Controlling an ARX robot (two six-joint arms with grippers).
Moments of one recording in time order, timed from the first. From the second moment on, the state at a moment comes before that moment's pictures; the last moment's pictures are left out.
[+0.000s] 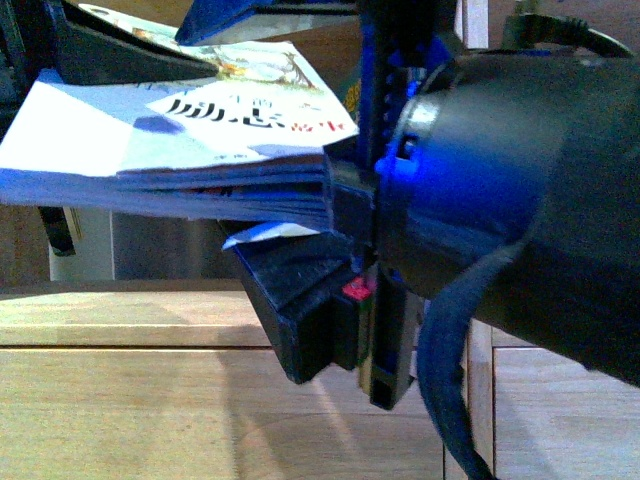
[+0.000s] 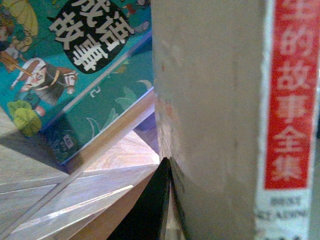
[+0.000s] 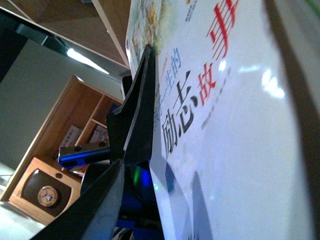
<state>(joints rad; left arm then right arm) -0.14 1.36 0.92 0.88 0.81 -1.16 0.68 1.33 0.70 1.03 -0.20 1.25</state>
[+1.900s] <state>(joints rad) -0.36 2.00 1.61 0.73 0.13 0.42 0.01 0.71 0.53 0.42 -0.11 0.21</state>
